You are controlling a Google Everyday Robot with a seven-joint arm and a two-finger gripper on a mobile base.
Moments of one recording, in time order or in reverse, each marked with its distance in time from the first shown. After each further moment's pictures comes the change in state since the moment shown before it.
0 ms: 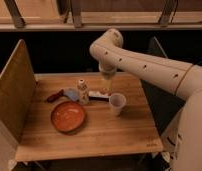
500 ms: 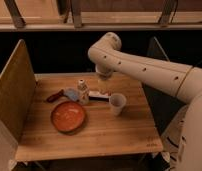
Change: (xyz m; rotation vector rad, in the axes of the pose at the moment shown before) arm -0.010 0.006 0.002 0.002 -0.035 -0.014
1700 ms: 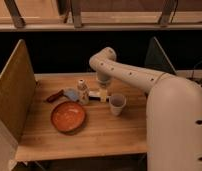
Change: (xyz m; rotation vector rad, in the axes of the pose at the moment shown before) arm 0.009 0.013 0.136 -0.223 0.057 -0.047
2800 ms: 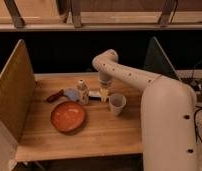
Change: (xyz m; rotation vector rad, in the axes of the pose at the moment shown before) arm -0.012 -0.013 0.026 -0.017 -0.032 -0.025
